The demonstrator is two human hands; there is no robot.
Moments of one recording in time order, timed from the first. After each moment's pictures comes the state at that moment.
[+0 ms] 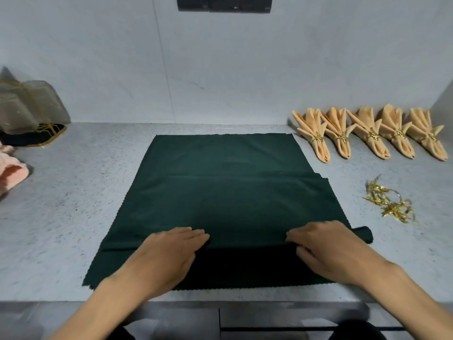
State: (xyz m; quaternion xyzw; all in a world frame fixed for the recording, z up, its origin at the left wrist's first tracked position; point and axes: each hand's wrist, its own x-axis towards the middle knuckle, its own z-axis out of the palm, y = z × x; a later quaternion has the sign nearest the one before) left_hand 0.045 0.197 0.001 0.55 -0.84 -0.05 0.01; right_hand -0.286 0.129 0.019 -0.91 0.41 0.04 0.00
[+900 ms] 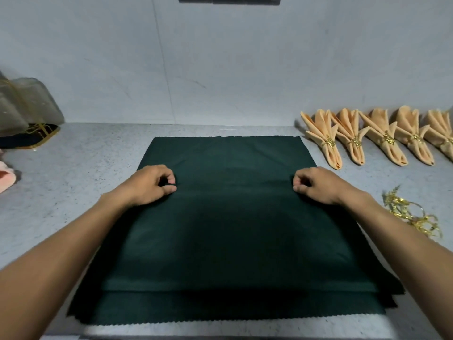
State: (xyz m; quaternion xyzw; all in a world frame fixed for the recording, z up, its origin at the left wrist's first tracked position) left_hand 0.143 0.026 0.004 0.65 -0.73 -0.14 0.14; right_hand -0.282 -0.052 0.015 -0.84 0.52 -0.05 0.14
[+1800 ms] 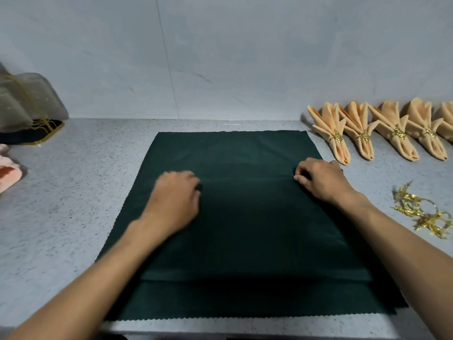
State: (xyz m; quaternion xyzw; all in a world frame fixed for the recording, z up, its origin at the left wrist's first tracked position) left_hand 0.065 0.079 0.007 0.69 -0.72 0.04 0.09; right_hand -0.267 -0.054 -0.005 -0.82 0.56 -0.11 0.01
